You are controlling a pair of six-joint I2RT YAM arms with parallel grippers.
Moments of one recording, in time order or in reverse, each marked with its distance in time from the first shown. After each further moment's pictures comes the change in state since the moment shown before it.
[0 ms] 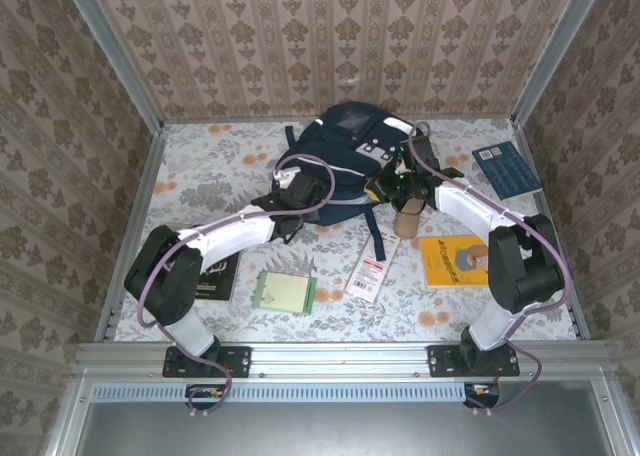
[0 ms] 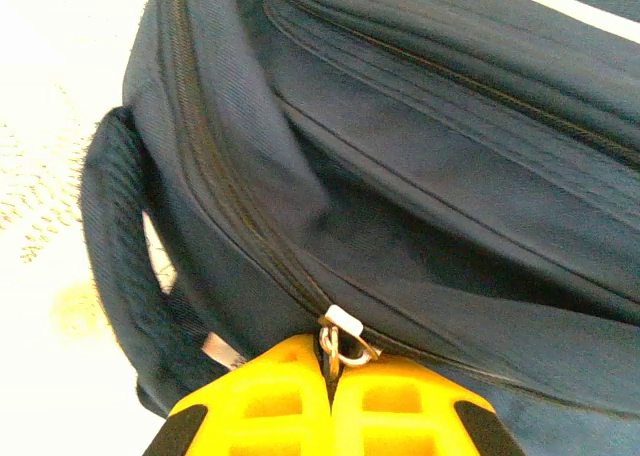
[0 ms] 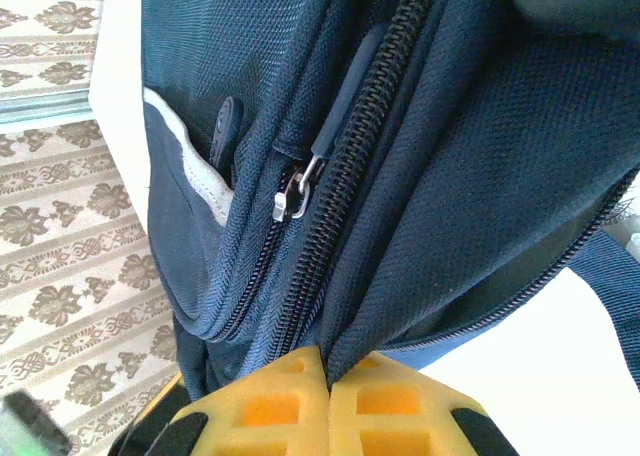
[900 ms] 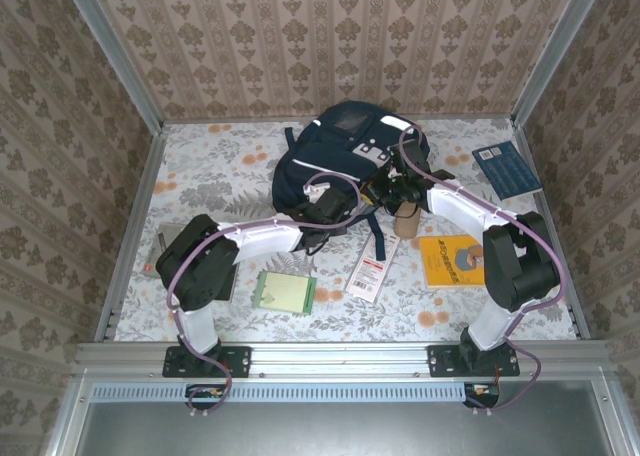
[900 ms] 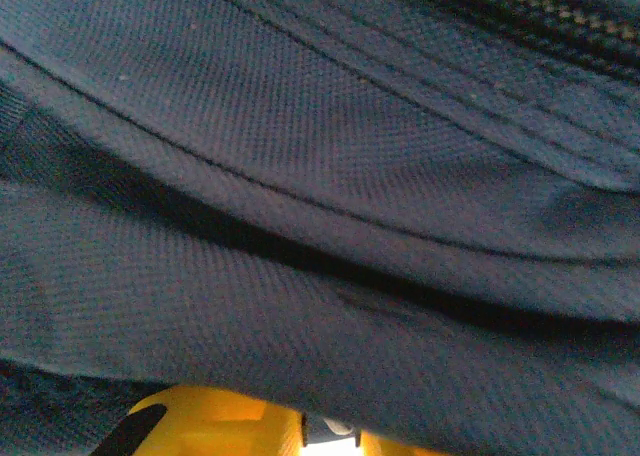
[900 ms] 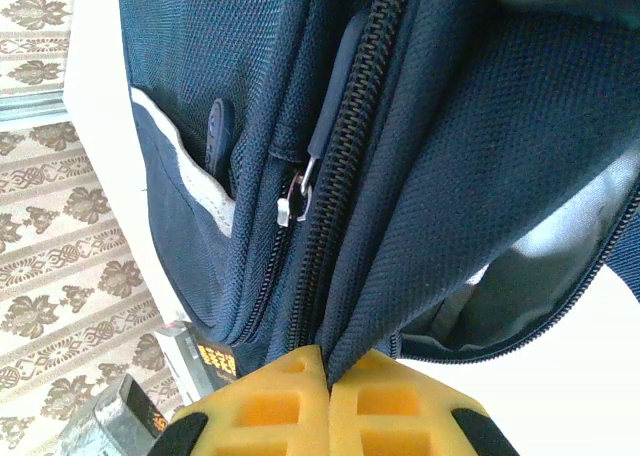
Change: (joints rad) left arm -0.141 0.182 0.024 0.159 0.069 -0.111; right arm 0.070 0.023 0.000 0.009 0.057 0.044
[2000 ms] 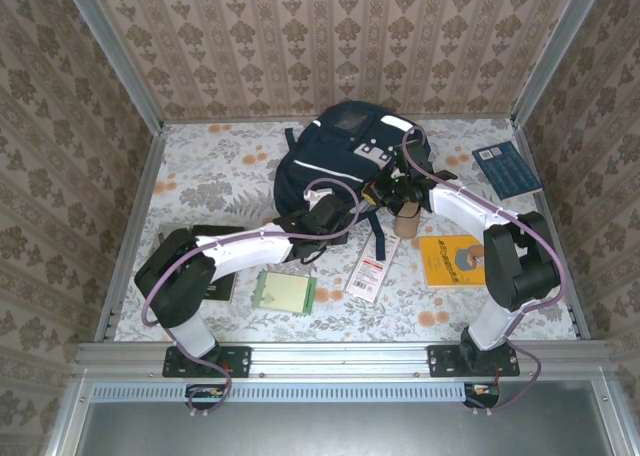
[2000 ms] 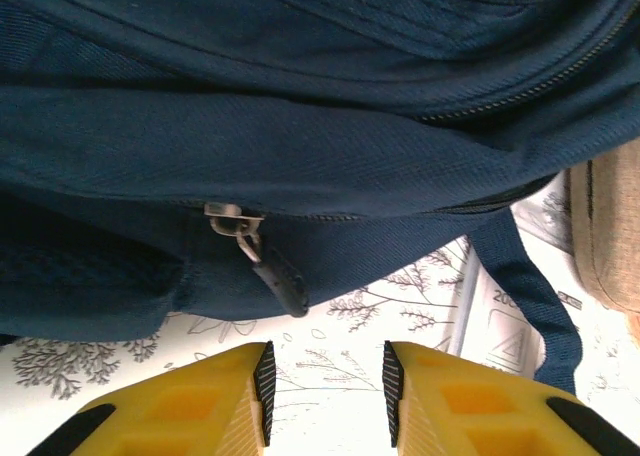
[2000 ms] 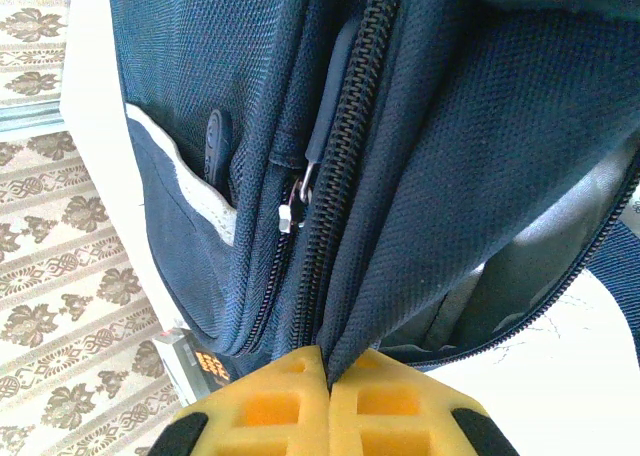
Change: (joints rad) left arm -0.063 -0.155 -0.082 -0.032 0.047 0.002; right arm -0.027 0.000 -0.012 0.004 -0.005 -0.003
